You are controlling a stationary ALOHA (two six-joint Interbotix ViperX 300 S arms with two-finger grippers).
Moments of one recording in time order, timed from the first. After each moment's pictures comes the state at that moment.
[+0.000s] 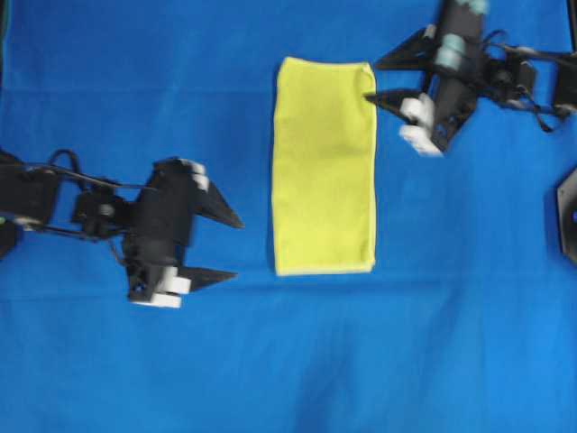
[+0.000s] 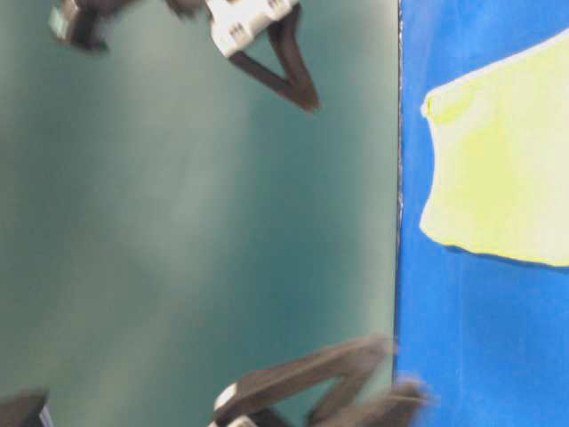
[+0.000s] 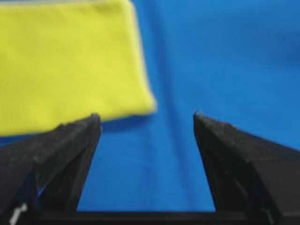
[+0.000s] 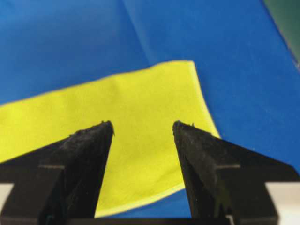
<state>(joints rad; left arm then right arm) -0.11 -0.27 0.83 -0.03 -0.09 0.01 -0.37 -0.40 0.92 -0.29 -0.06 0.26</state>
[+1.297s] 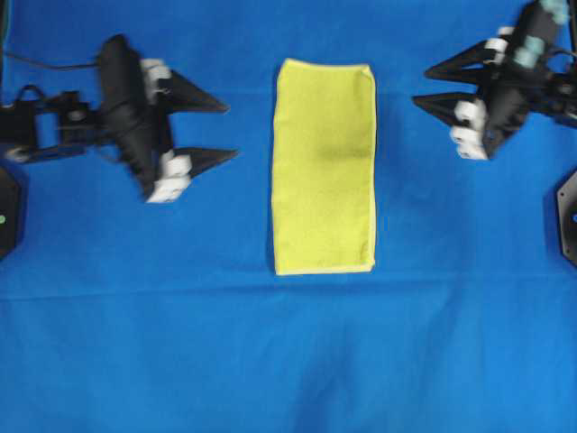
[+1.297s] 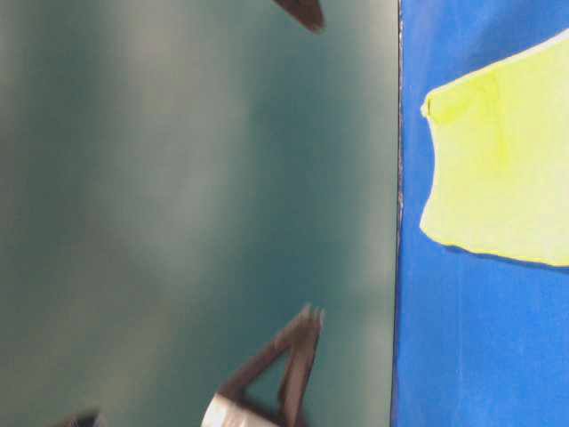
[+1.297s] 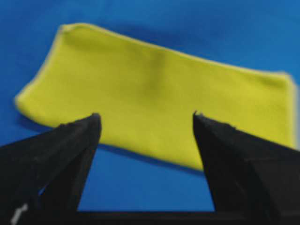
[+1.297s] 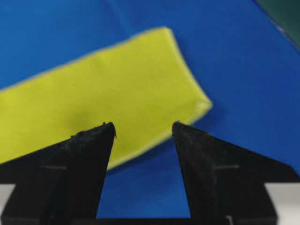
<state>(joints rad) 0.22 -0.21 0.91 -0.03 -0.41 -0.01 -0.48 -0.44 1.06 -0.17 -0.13 0.24</state>
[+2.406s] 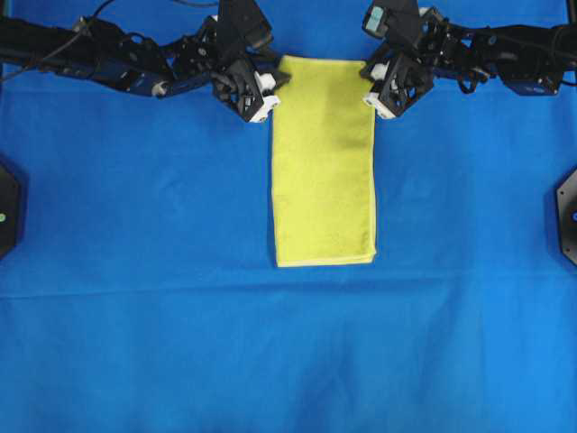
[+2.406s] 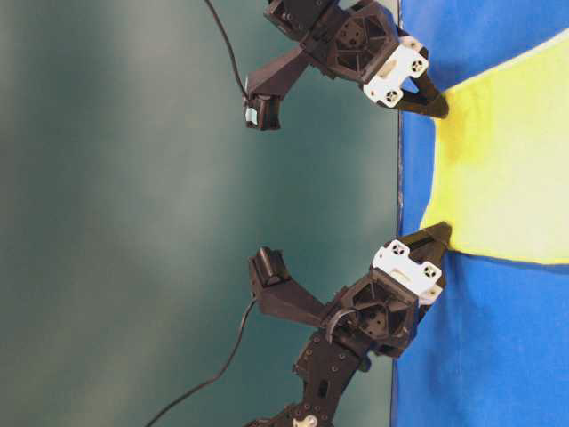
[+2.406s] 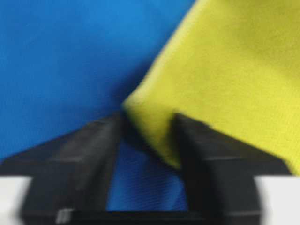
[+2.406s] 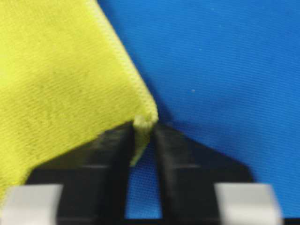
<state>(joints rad) 0.47 0.40 0.55 -0.03 -0.41 -0.02 -0.60 0.16 0.73 -0.27 -0.06 0.24</state>
